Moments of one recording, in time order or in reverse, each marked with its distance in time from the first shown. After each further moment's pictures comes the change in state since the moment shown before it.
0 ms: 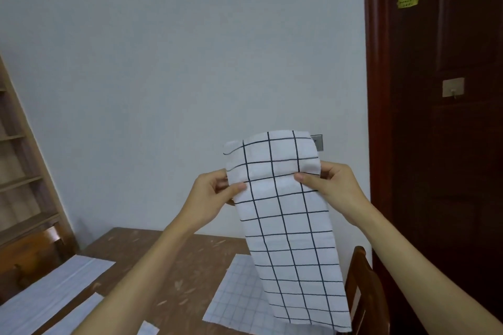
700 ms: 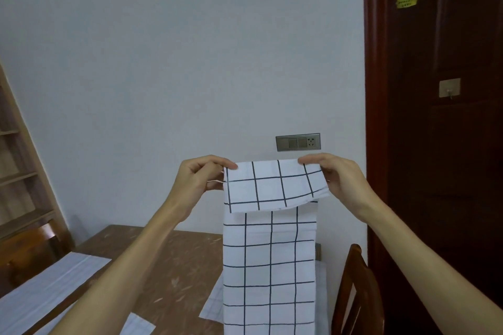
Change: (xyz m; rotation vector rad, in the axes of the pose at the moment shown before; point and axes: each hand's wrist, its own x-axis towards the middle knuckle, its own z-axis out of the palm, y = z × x) left_hand 0.003 0.021 -0.018 -0.187 0.085 -0.017; right_hand -0.001 -0.013 -0.014 0.112 -0.043 0.069
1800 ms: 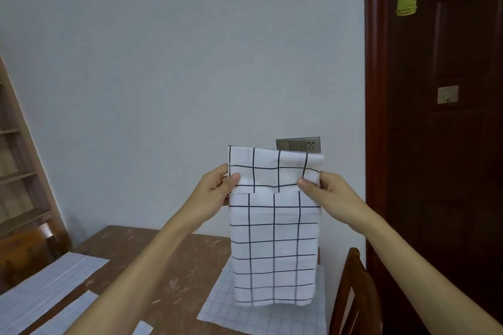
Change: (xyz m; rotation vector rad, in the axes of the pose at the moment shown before) left_hand -0.011 -0.012 0.016 0.080 -0.158 -0.114; right_hand -0.011 0.013 0.010 -0.401 -0.070 0.022
